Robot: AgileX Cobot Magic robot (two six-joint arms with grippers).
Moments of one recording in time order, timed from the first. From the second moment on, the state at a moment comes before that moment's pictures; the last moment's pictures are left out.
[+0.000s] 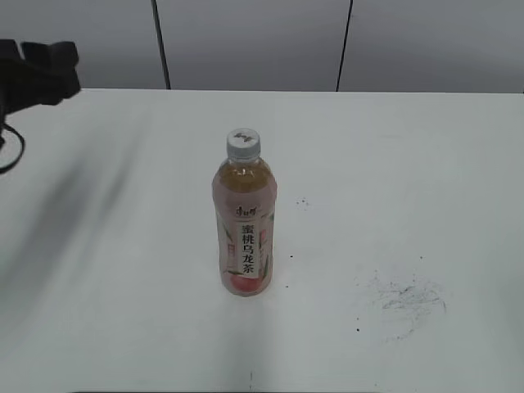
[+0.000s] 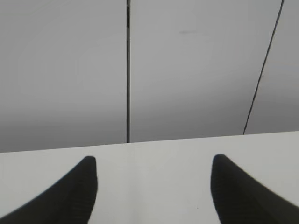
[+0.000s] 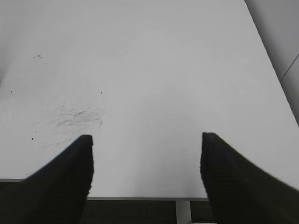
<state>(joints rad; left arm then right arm) -0.24 1.39 -0.57 -0.06 -0.62 0.02 0.03 0.00 -0.51 0.02 1.10 -0.11</state>
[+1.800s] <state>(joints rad) -0.21 1.60 -0.55 1.16 -1.09 -0.75 0.03 0.00 -0.51 0.02 1.10 -0.11</state>
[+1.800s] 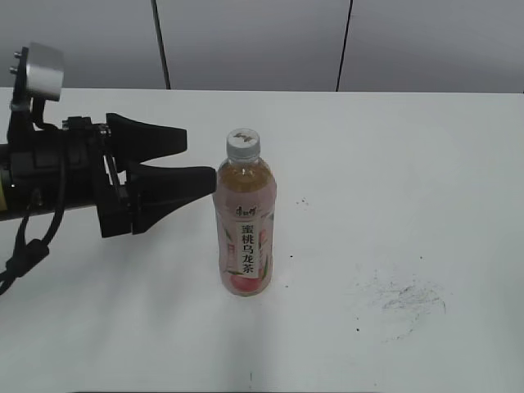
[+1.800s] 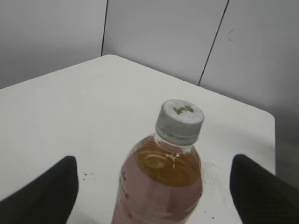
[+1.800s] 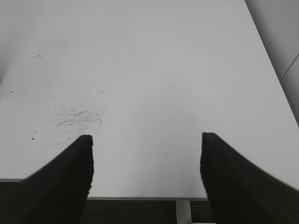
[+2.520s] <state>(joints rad) -0.21 1.64 -0.55 1.17 -1.17 -0.62 0.03 0.00 -0.51 0.02 1.10 -0.11</state>
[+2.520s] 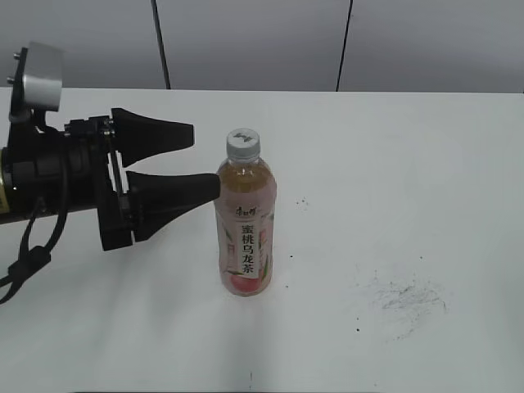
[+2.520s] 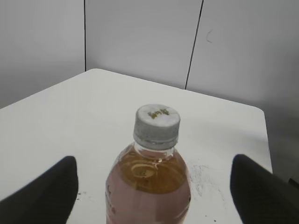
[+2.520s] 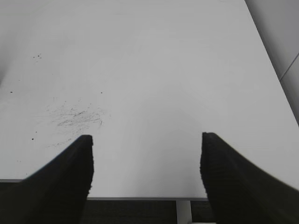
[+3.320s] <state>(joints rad) -0.31 1.80 -0.57 1.01 -1.19 -0.46 0.03 0.00 -0.51 0.02 1.10 -0.11</state>
